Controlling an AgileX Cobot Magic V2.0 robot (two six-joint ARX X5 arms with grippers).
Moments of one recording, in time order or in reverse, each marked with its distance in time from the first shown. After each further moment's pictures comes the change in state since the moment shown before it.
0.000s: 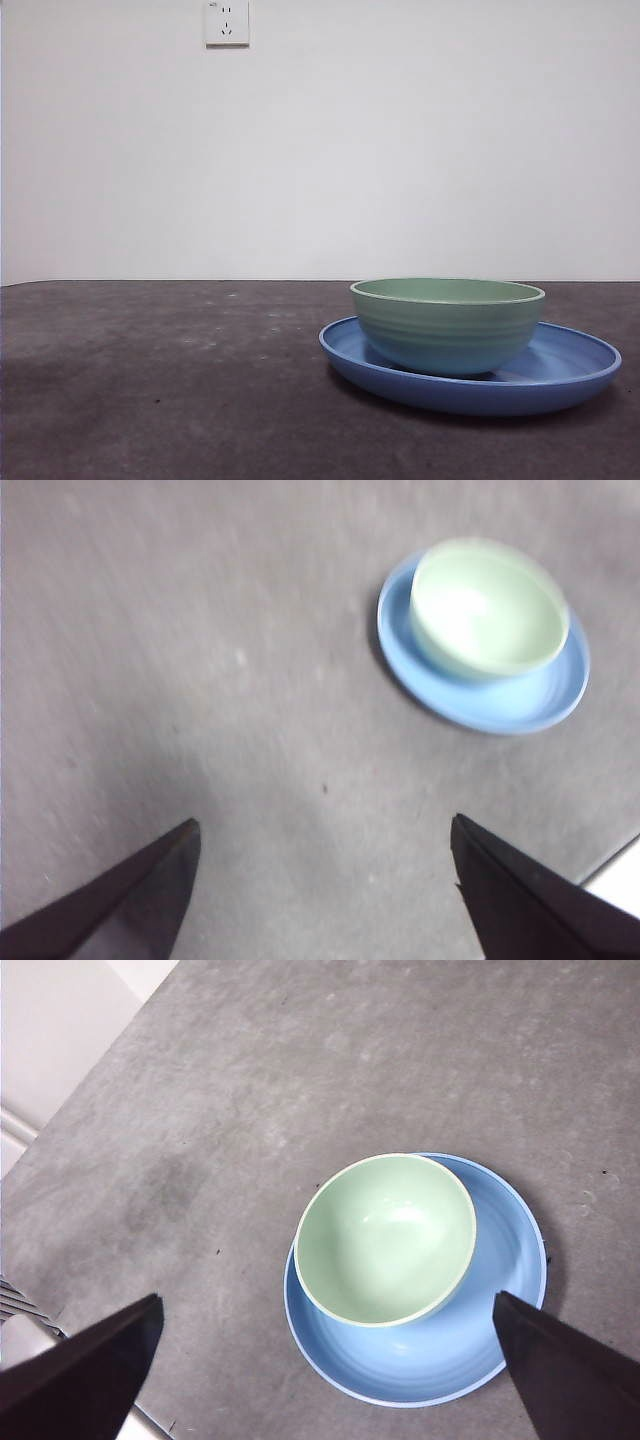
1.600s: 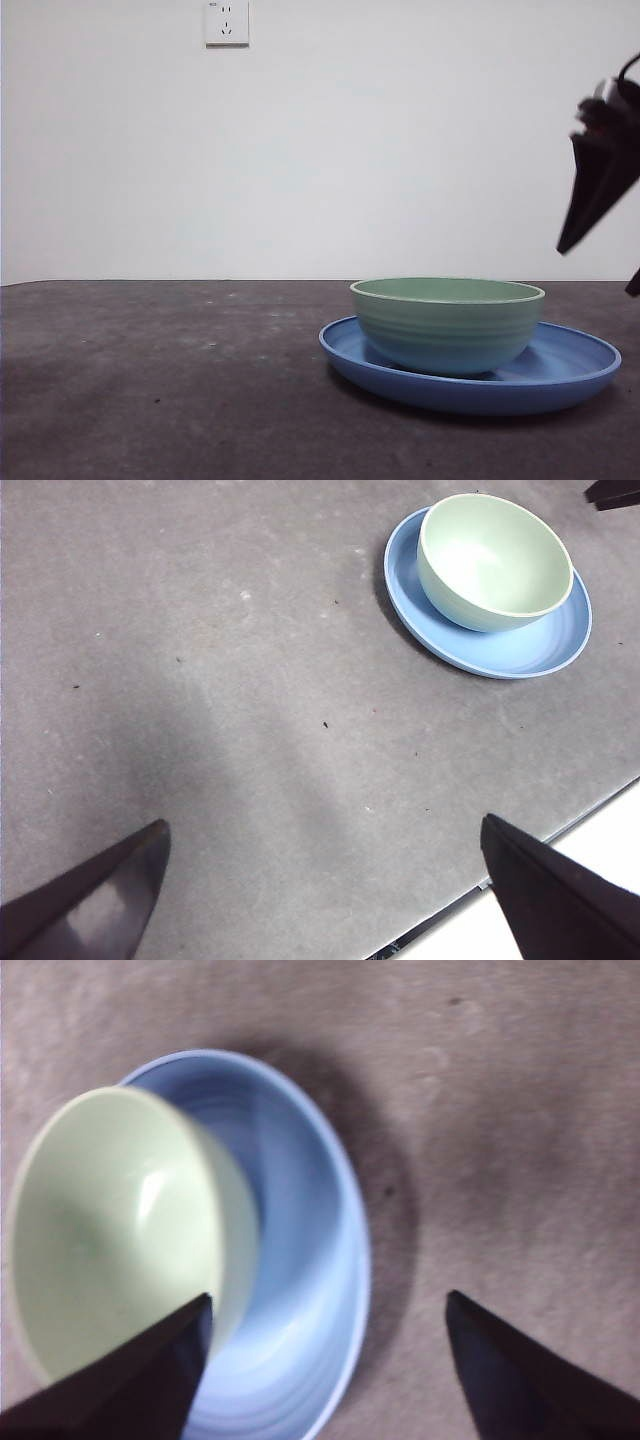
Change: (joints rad) left arm 0.002 -0.074 -0.005 -0.153 0.000 -0.025; right arm -0.089 0.682 0.000 0.206 0.078 0.004
